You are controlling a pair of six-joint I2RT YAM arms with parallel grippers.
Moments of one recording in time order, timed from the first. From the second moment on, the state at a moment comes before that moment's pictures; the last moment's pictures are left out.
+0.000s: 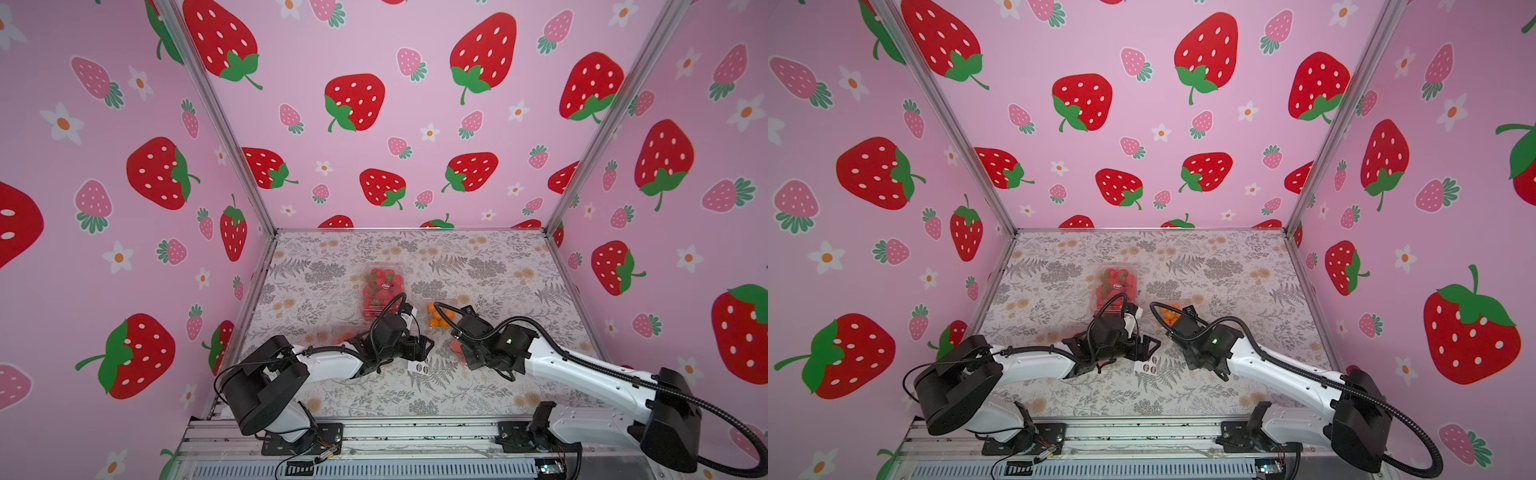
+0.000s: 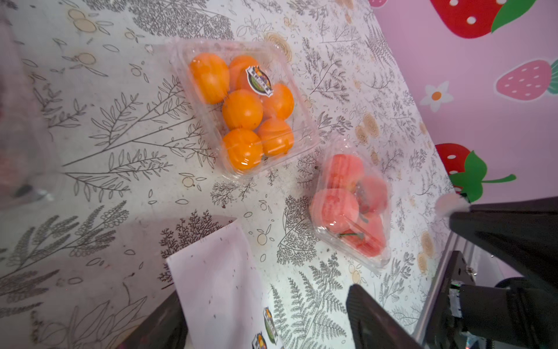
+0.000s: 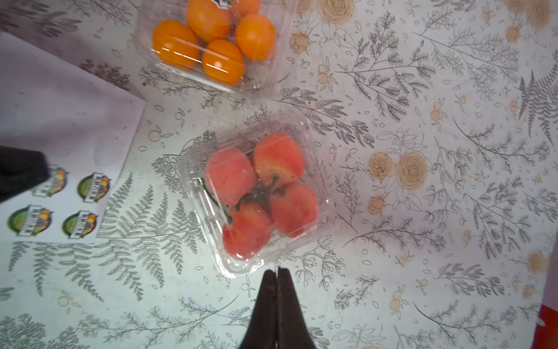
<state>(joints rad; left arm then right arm) -0.85 1.51 0.60 0.28 0.14 -0.59 1.01 1.21 0.84 -0.93 0.40 0.51</state>
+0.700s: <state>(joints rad) -0.85 1.31 0.53 0.26 0.15 -0.55 0.87 1.42 0.87 -0.85 0.18 0.41</state>
